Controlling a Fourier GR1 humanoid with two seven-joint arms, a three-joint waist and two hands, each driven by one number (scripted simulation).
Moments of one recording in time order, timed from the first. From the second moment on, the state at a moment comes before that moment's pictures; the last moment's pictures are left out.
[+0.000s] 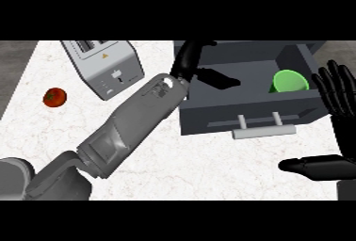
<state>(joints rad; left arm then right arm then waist) -1.26 0.00 -0.65 -0.44 0.57 0.46 -0.26 -0.12 -0.19 -0.17 -1.88 -0.07 0.25 -0.05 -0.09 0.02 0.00</state>
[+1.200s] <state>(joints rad) -1.21 0.11 -0.53 -0.70 0.68 0.50 -0.31 0.02 -0.30 -0.09 -2.07 0.01 0.42 0.00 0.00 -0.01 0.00</state>
